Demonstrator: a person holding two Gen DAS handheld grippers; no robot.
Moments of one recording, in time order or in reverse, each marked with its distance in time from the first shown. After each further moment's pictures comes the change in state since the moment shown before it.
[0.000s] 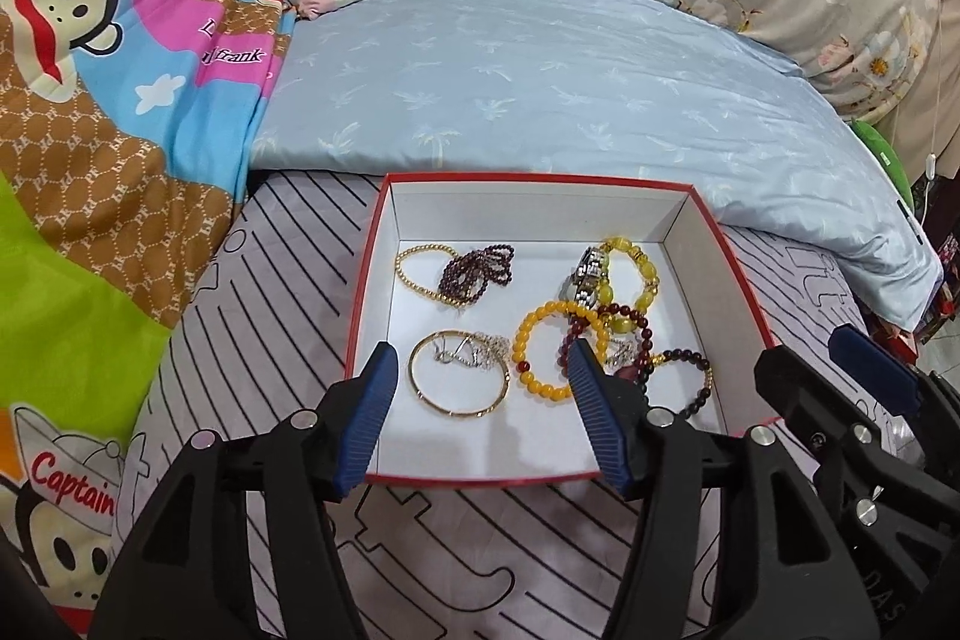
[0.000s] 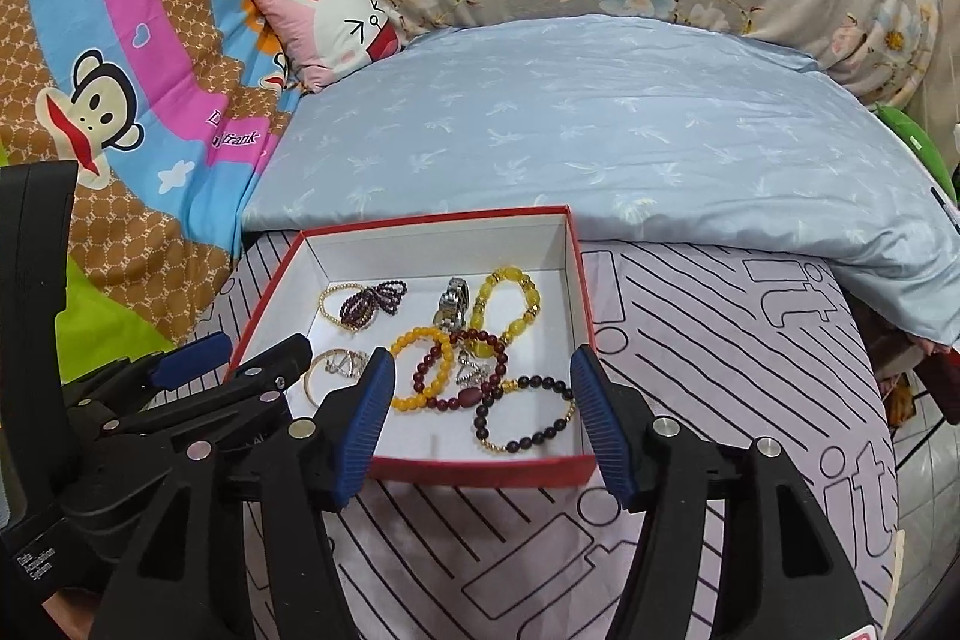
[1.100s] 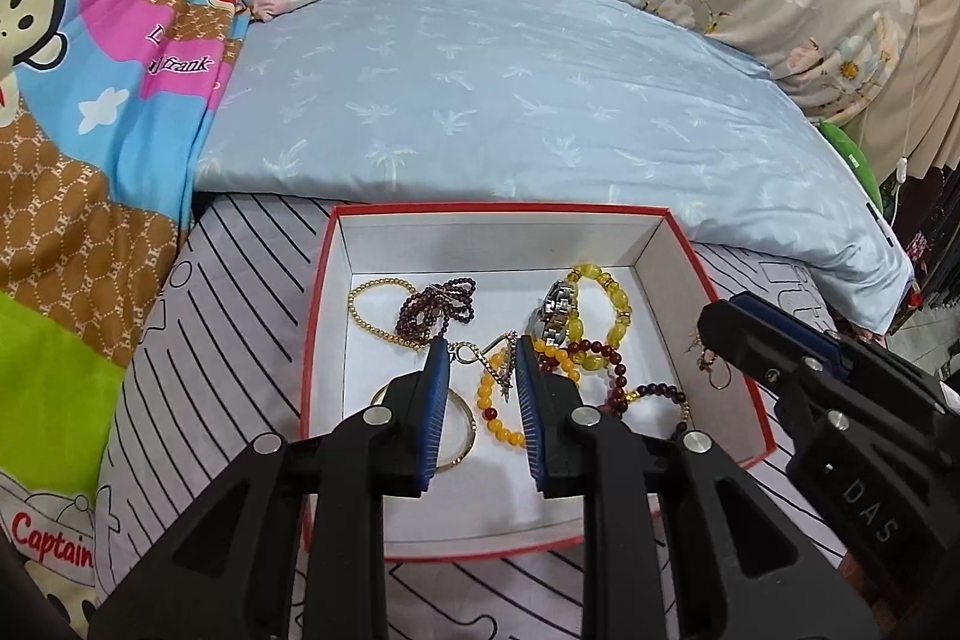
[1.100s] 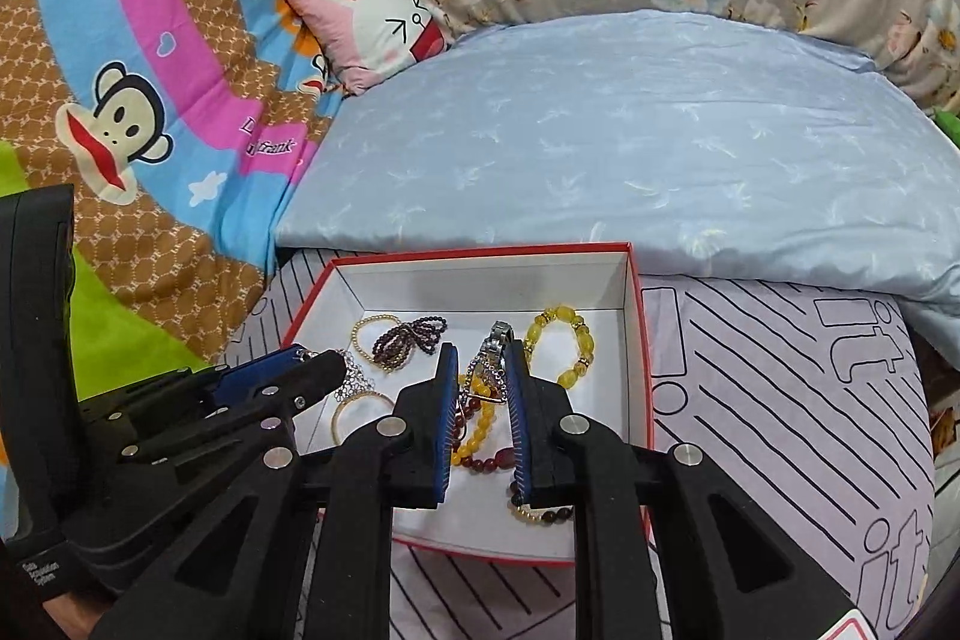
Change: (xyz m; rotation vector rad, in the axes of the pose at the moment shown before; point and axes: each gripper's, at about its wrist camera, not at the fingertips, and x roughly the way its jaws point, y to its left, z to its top) left arm 0.029 -0.001 0.026 0.019 0.008 -0.112; right arm 0.043 -0.001 0.034 -0.019 0.016 0.143
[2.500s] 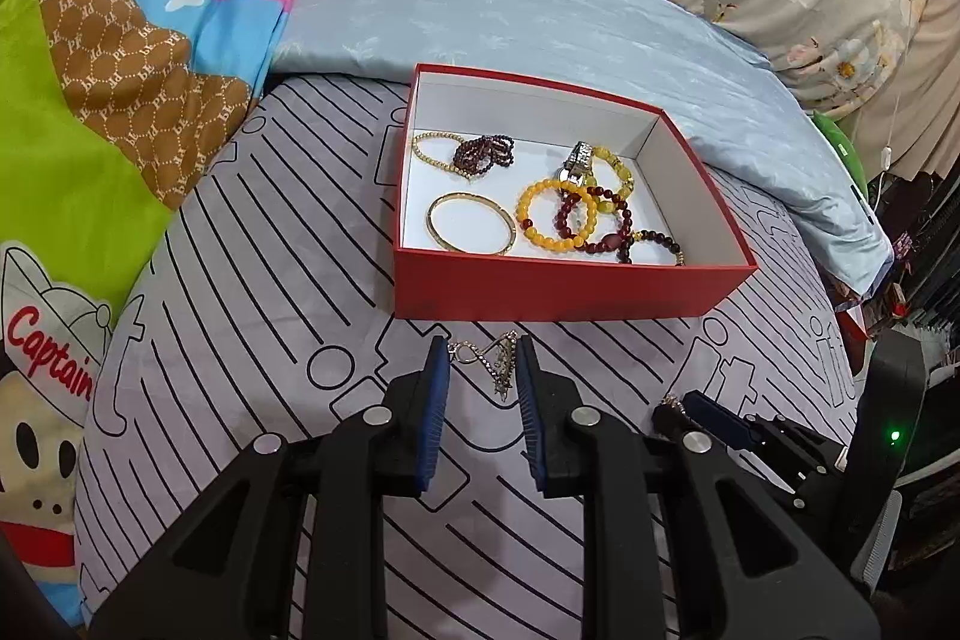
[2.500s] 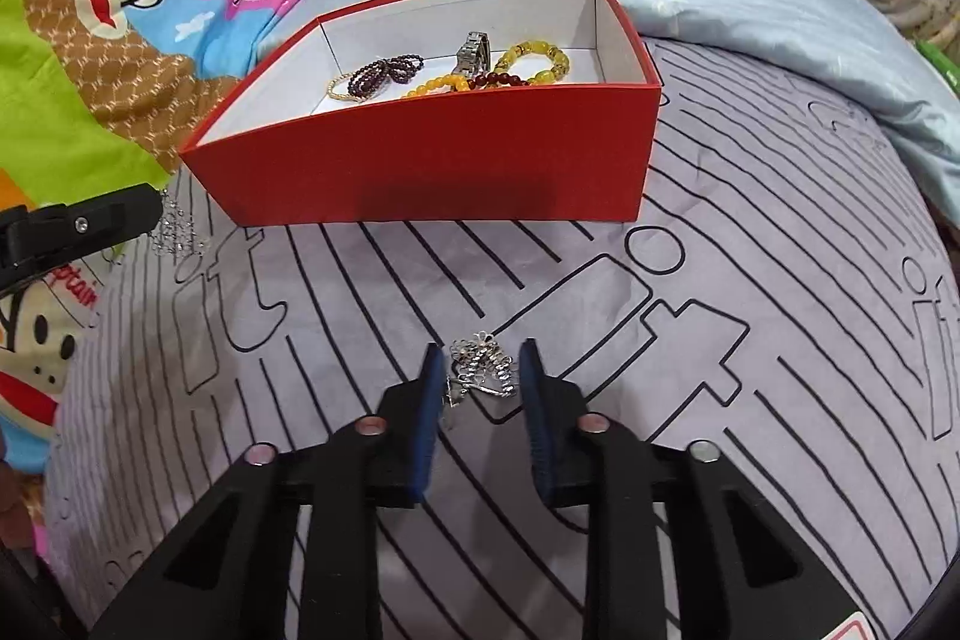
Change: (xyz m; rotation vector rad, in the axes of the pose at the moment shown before) left arm -0.067 0.033 -0.099 -0.086 0.057 -0.023; right arm -0.009 0.001 -0.147 -0.025 0.202 -0.080
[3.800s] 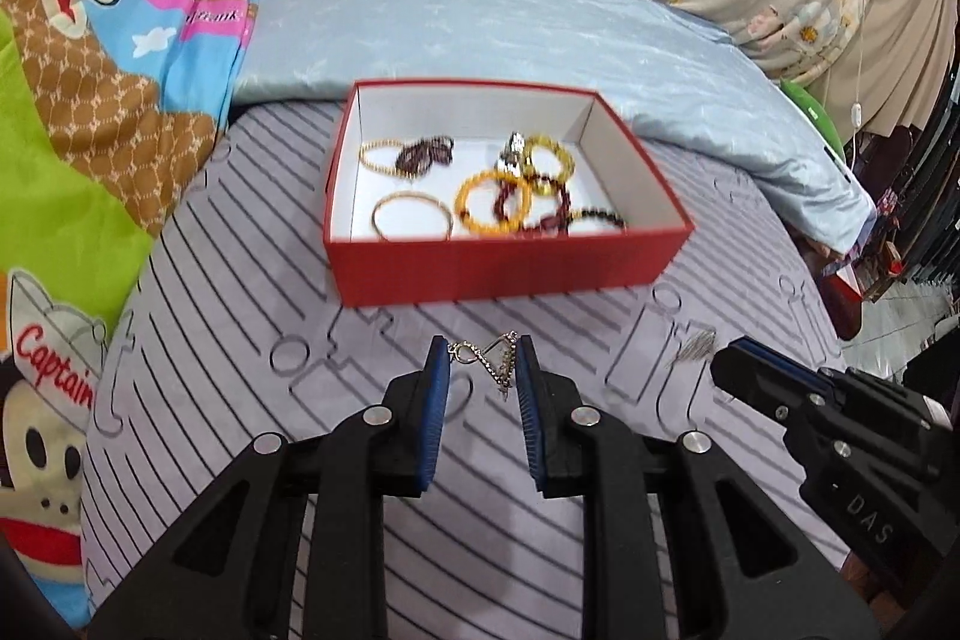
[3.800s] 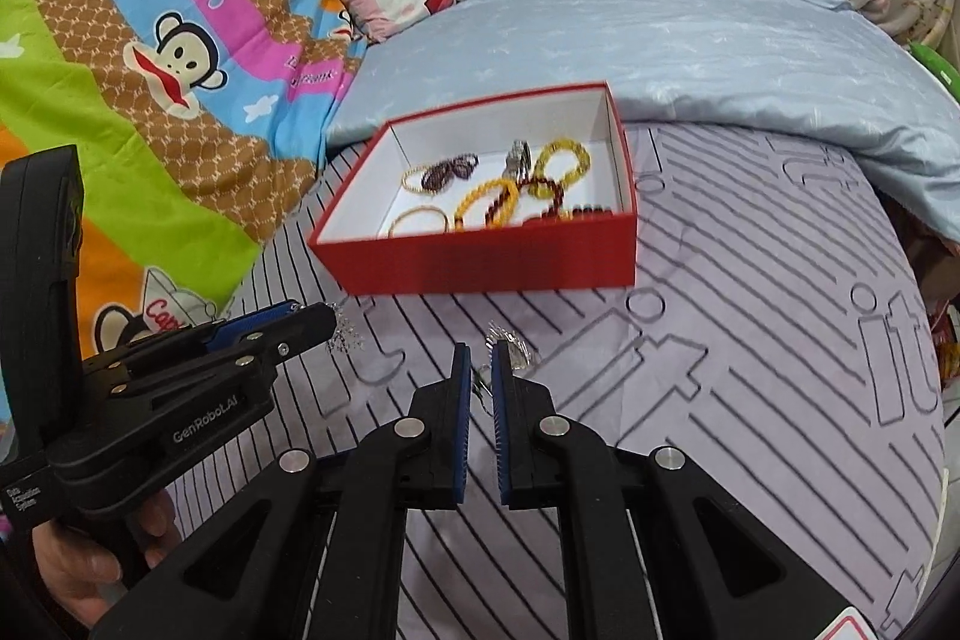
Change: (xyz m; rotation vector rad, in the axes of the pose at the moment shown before) left arm -0.017 -0.037 -0.007 0.106 -0.030 -0.015; right arm -0.090 0.003 0.013 0.056 -0.127 0.127
